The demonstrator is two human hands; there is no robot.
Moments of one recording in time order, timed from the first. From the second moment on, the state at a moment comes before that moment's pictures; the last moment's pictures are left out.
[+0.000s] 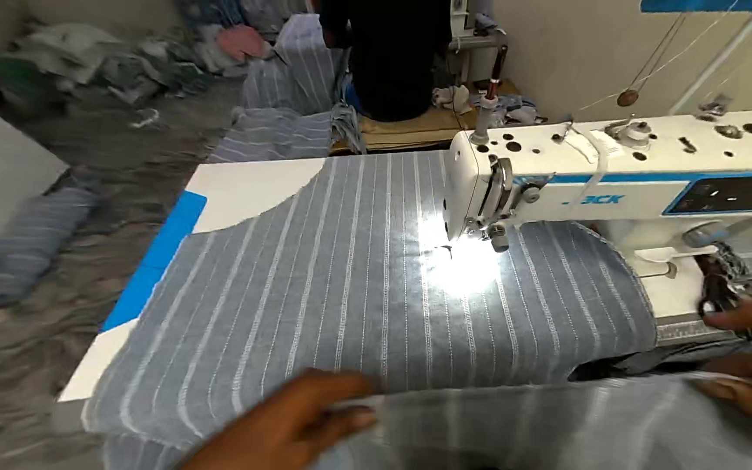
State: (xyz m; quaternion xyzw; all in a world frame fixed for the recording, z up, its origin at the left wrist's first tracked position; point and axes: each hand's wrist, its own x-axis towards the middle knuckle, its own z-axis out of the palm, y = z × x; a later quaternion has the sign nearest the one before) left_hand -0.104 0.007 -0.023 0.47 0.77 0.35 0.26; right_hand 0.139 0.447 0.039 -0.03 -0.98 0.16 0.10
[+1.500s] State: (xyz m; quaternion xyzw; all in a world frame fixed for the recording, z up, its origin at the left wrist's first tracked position) left_hand -0.233 -0.033 -0.099 0.13 0.98 0.12 -0.11; right_hand -0.034 0.430 -0.120 -0.31 -0.90 0.23 0.20
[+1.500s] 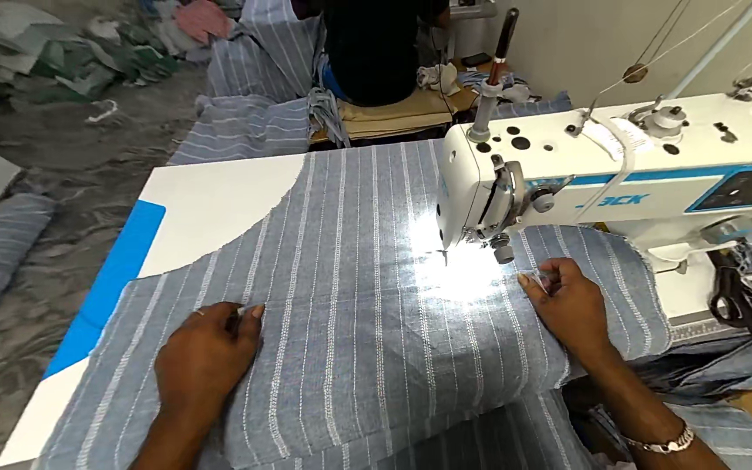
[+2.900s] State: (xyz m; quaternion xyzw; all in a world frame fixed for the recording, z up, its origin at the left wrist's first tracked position) left_hand -0.212 0.214 -0.109 0.51 0.81 0.29 0.03; right_hand -0.079 0.350 -0.086 -0.19 -0.95 0.23 0.06
